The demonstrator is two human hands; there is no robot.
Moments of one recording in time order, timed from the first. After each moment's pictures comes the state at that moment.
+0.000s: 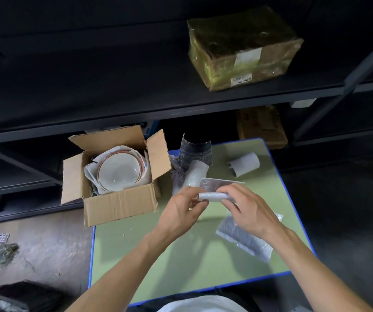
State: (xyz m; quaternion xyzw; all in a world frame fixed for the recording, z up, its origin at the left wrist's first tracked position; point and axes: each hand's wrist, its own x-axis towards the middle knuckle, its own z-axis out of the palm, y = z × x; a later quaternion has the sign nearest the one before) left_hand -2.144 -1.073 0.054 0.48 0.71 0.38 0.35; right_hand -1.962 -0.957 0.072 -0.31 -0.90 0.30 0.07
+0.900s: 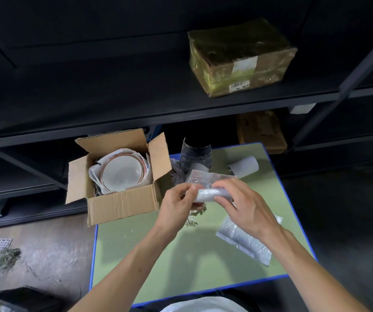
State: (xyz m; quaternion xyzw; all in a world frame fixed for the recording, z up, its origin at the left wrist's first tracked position) left_hand -2.134 -1.074 0.096 0.23 0.67 0.54 0.45; right_hand -1.969 -0.970 0.102 -0.30 -0.90 0.28 0.13
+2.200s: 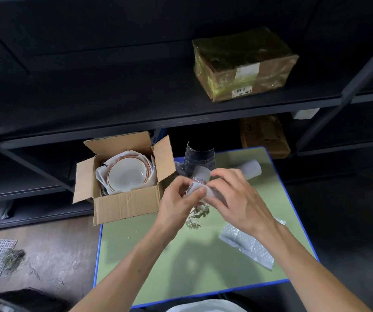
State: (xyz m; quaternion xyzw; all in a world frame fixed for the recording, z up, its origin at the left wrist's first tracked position) left_hand -2.138 -1.079 0.109 0.26 0.64 0.59 0.42; right_hand -1.990 -0.974 0.122 -0.26 -0.94 0.19 0.14
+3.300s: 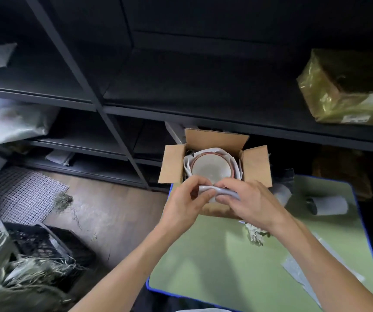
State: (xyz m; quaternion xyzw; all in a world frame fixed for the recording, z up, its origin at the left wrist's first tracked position) left_hand -2.272 -1.200 0.120 0.27 0.75 0.53 0.28; right_hand -2.165 -1.044 0.155 -0.17 -0.94 0.30 -0.03
